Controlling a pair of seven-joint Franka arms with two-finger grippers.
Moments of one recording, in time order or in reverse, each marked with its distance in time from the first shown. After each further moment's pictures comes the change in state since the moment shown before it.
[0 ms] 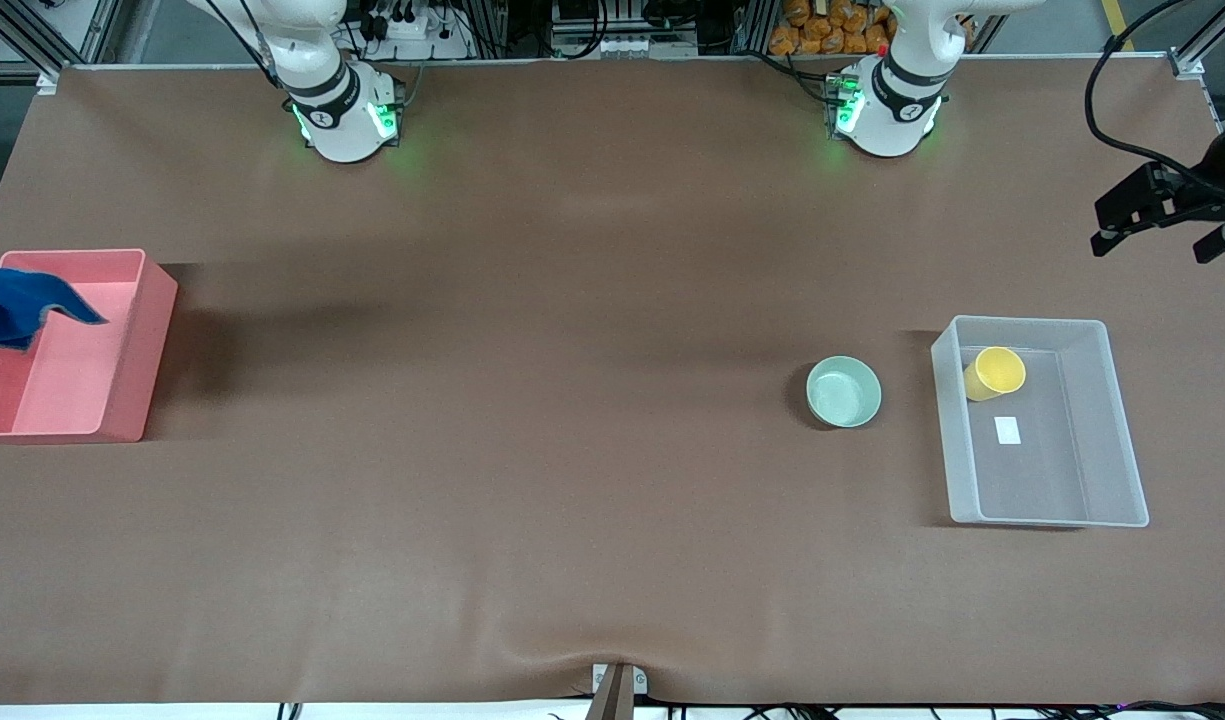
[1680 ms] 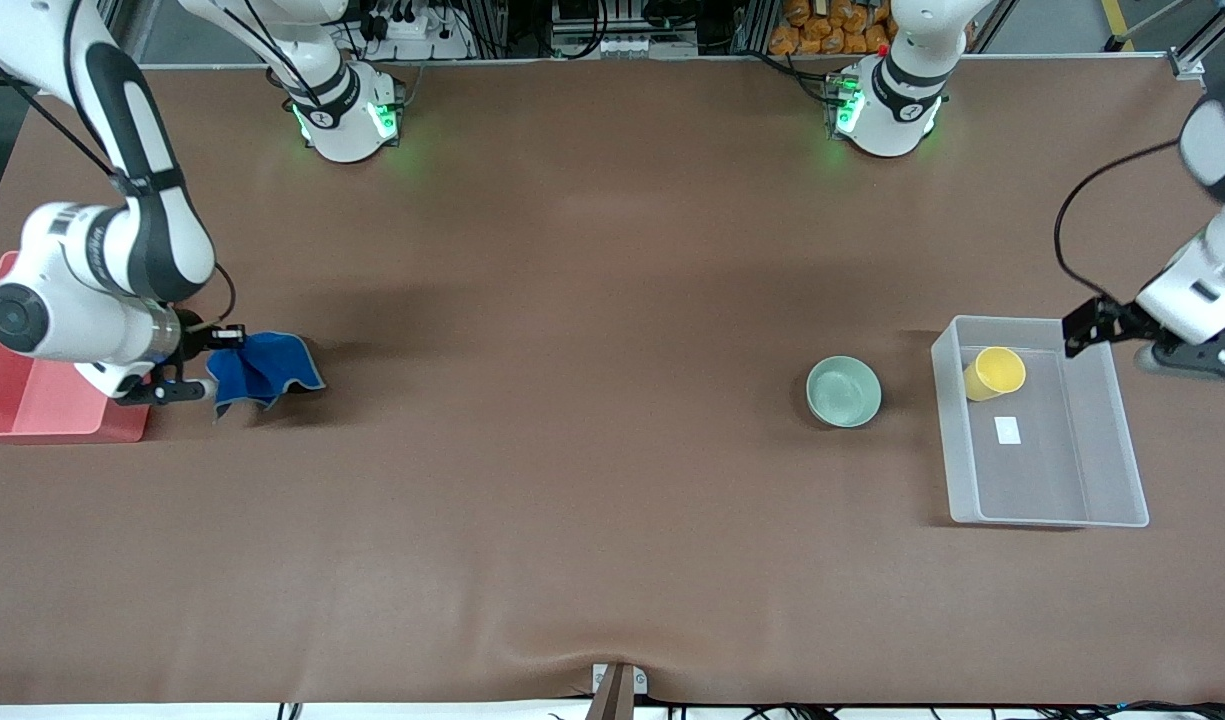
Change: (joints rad) left arm 0.683 0.053 -0.590 -0.310 0.088 0.400 0.147; right arm 0.217 0.131 0.011 -0.329 0.399 0.300 0.305
